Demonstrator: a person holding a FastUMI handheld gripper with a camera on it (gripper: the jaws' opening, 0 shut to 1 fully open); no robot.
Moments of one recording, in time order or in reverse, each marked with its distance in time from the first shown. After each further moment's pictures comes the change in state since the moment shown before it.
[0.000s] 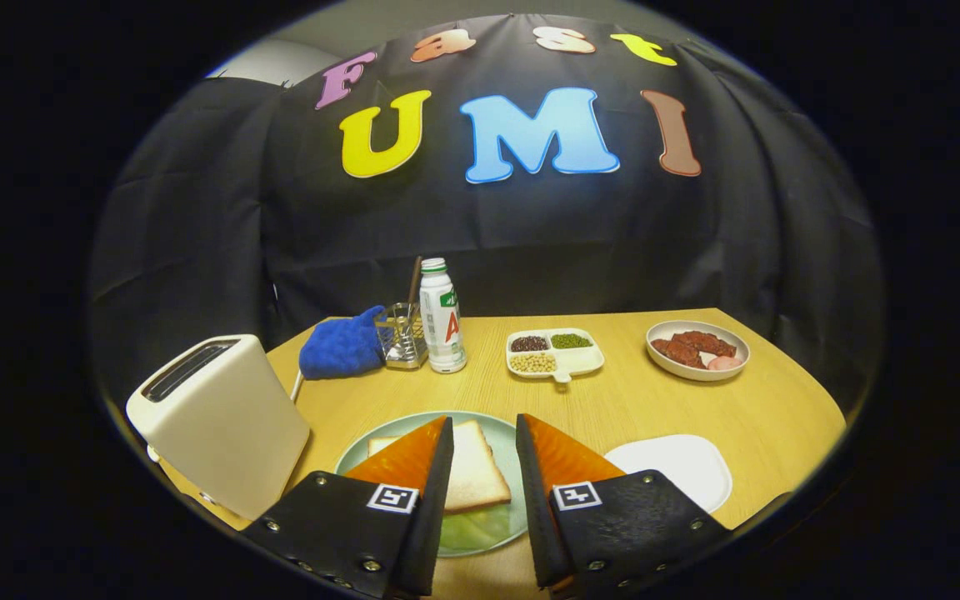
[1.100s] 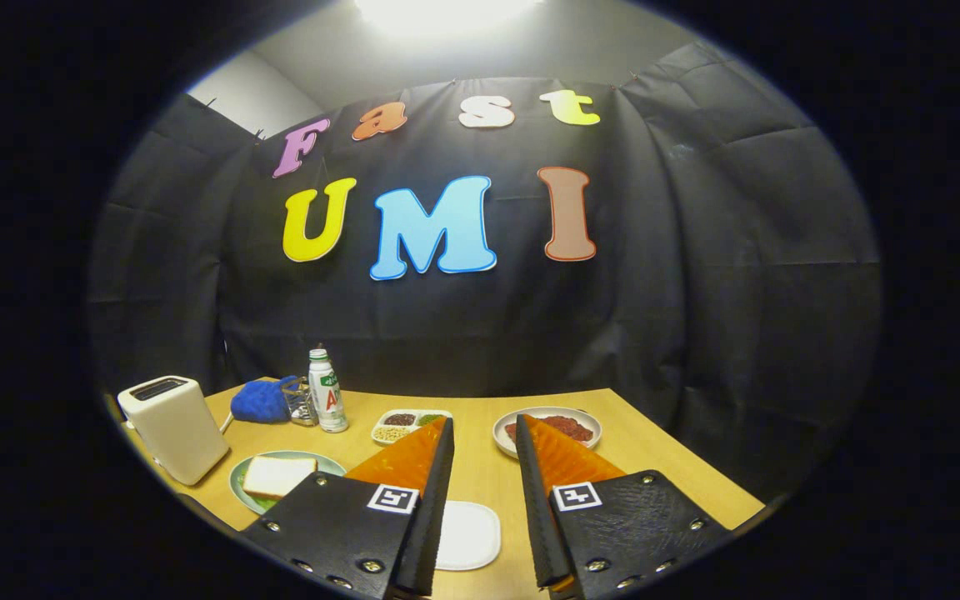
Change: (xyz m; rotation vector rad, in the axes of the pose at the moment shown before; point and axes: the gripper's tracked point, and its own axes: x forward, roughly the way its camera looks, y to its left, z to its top) arm -0.090 -0.224 0.062 -0.039 -0.249 -0.145
